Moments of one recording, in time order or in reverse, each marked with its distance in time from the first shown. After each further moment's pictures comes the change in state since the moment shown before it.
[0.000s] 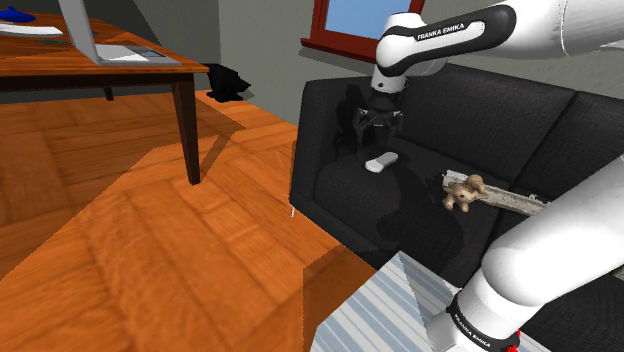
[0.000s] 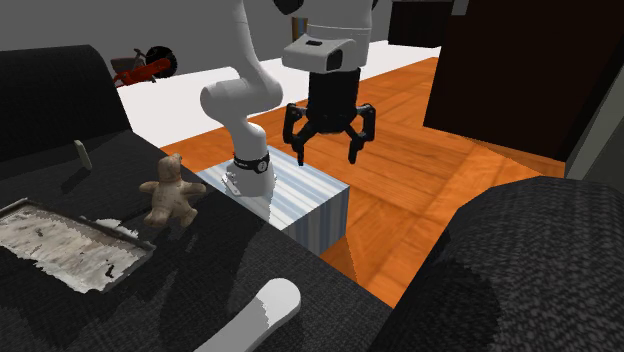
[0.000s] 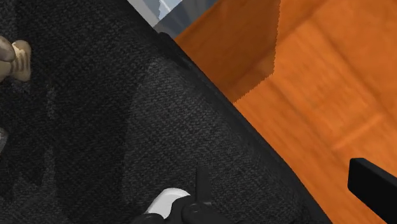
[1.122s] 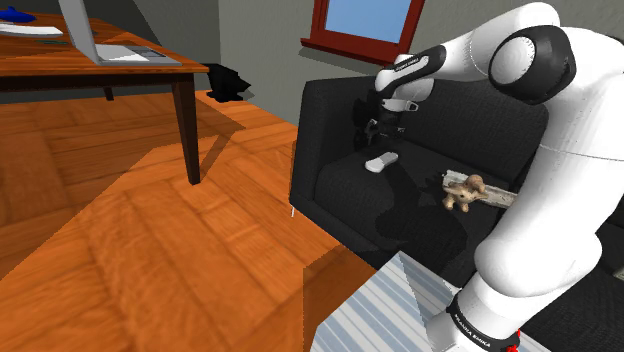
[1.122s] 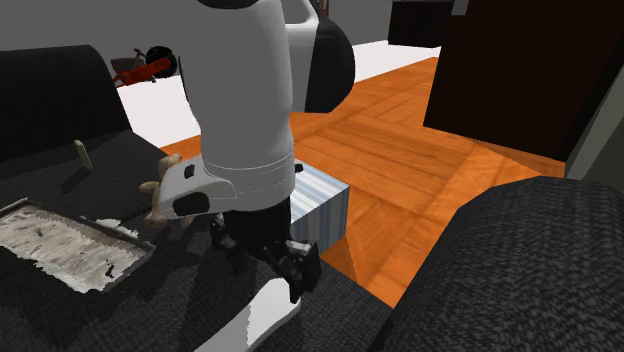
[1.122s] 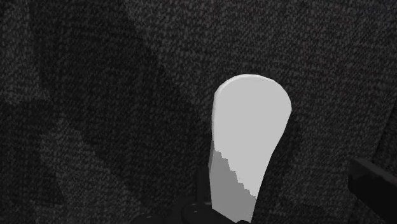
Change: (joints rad) arm -0.165 0.459 -0.150 0.299 0.097 0.185 0.271
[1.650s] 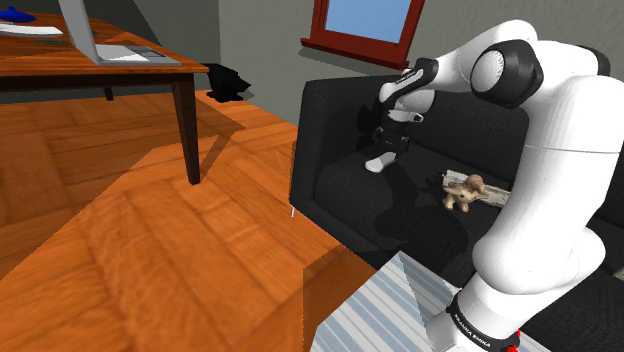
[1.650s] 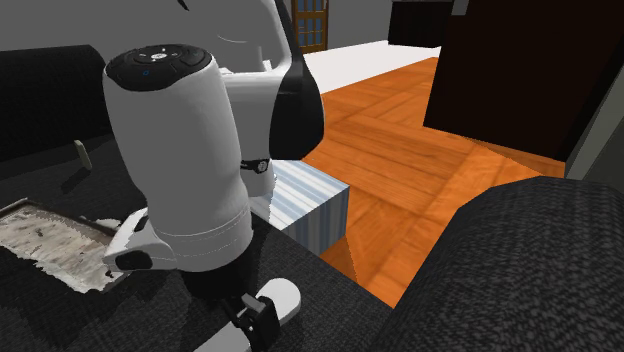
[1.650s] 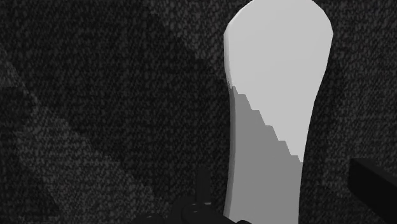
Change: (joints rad) arm -0.052 0.120 -0.037 0.049 0.055 0.072 0.057
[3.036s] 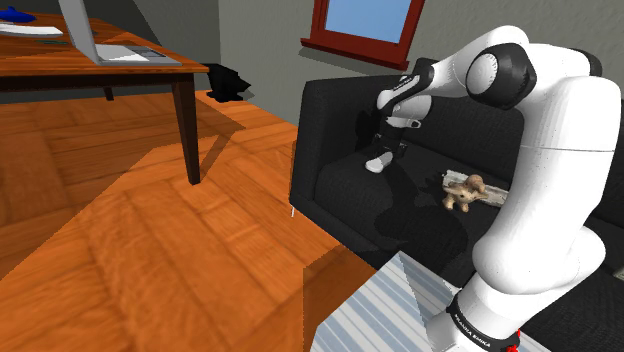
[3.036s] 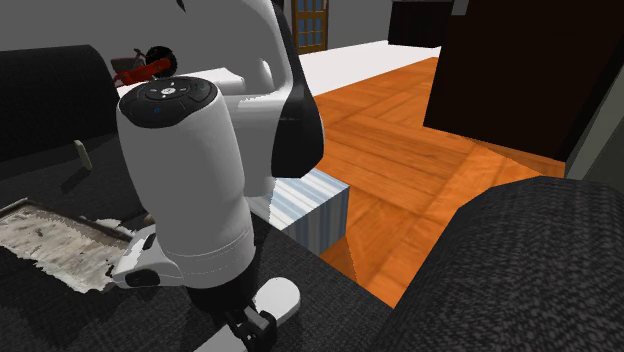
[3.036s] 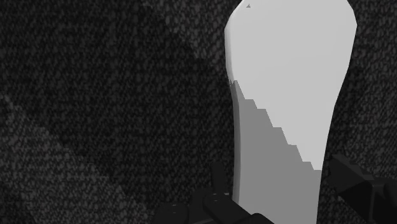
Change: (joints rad) arm -0.003 0.030 0.004 -0.022 0.010 0.051 -0.005
